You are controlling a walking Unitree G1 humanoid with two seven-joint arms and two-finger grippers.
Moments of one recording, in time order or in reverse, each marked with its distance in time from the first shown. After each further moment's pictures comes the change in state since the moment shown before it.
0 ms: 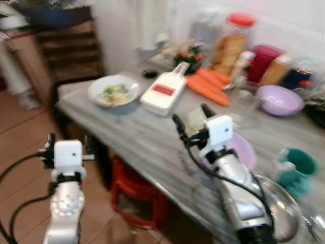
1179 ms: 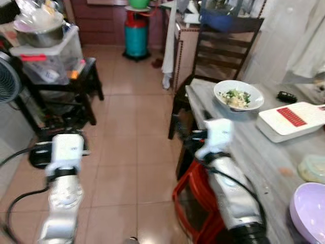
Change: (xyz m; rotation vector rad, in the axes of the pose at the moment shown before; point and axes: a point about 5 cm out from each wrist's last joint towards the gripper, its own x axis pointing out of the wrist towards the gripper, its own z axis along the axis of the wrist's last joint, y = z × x) left arm 0.017 0.002 0.004 0.131 -0.012 0.022; right arm 0.000 -0.004 -0.015 0.111 0.010 -0.129
